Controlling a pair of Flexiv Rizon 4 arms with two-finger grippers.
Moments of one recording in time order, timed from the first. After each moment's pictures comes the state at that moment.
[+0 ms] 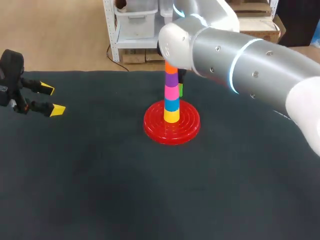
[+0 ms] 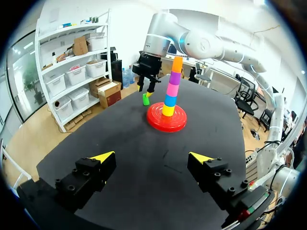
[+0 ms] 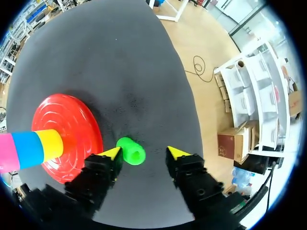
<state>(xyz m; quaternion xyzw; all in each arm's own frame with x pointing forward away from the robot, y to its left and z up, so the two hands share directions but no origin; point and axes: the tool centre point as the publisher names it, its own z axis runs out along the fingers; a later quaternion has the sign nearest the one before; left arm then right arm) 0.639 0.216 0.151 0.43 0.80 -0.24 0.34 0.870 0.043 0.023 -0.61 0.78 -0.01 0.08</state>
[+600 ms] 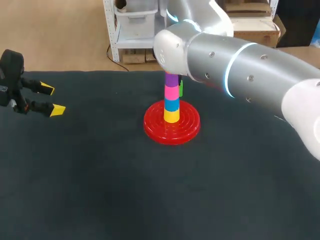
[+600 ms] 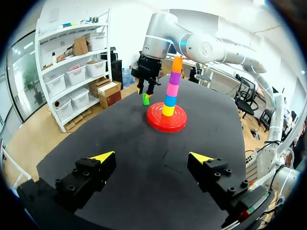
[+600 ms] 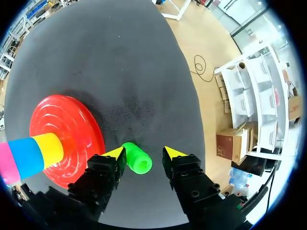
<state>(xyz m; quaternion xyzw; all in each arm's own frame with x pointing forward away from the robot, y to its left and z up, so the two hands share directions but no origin) 0.639 0.216 0.151 0.43 0.80 -0.24 0.34 0.863 0.052 0.017 -0.62 0.78 -0.02 0.07</state>
